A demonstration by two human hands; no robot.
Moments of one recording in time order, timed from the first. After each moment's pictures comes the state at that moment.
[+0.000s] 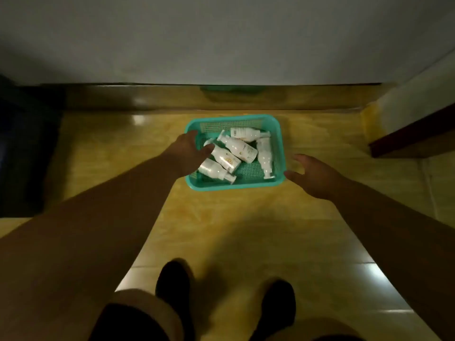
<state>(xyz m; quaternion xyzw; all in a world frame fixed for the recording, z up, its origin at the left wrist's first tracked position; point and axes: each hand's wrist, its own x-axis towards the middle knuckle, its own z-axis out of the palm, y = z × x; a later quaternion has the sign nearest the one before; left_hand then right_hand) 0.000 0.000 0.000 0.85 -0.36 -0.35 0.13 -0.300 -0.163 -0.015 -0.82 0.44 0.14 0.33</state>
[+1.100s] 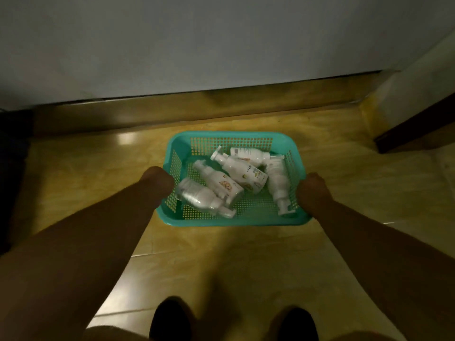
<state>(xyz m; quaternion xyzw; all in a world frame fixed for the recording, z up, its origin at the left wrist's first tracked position) 0.024 -0.010 -0.081 0.91 -0.18 -0.36 0.05 -0.300 -0.168 -0.136 -0.66 0.68 0.07 0.31</state>
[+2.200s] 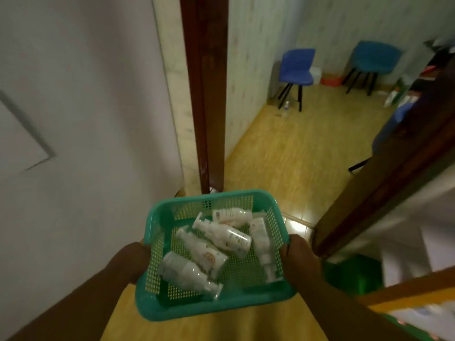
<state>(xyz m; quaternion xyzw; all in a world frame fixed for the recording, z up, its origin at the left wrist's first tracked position) -0.099 0.005 0.534 0.63 -0.71 -0.29 -0.11 -0.451 0.206 0.491 -0.33 0.89 -0.26 0.19</state>
